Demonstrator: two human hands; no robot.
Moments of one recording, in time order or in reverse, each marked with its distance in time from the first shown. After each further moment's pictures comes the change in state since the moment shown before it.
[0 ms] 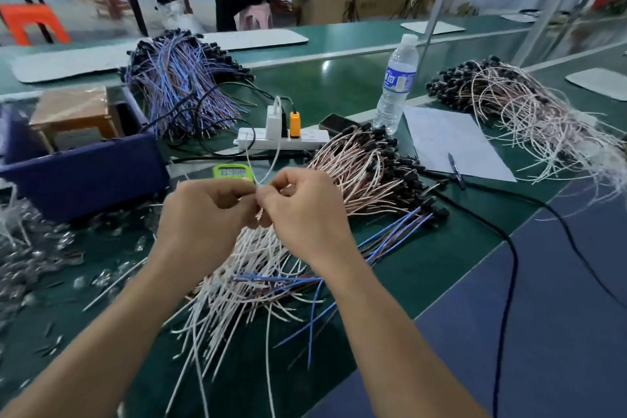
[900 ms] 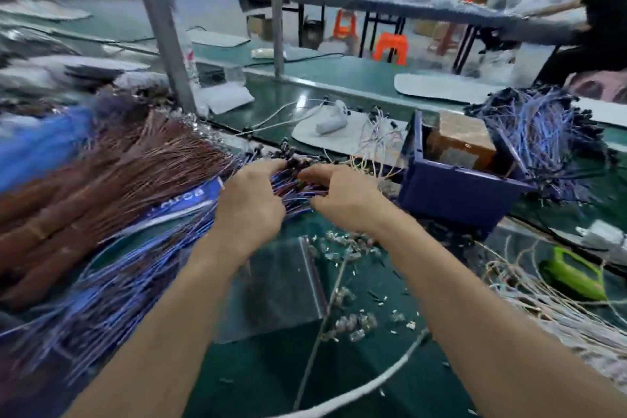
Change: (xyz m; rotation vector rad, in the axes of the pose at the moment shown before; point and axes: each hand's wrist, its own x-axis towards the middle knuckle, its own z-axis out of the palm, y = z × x) left_hand -0.117 -0.135 -0.266 0.678 0.686 -0.591; right_hand -0.020 -0.164 0.294 -0.230 -1.024 -0.655
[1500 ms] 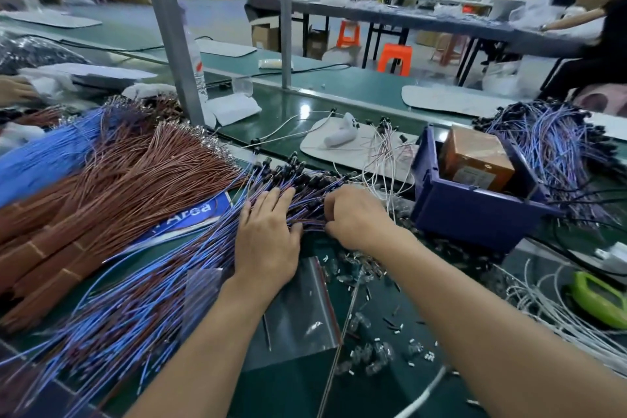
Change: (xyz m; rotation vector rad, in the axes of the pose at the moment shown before) left_hand -0.007 -0.034 0.056 0.075 0.097 0.102; right_hand 0.036 0.020 0.019 -0.444 0.021 0.089
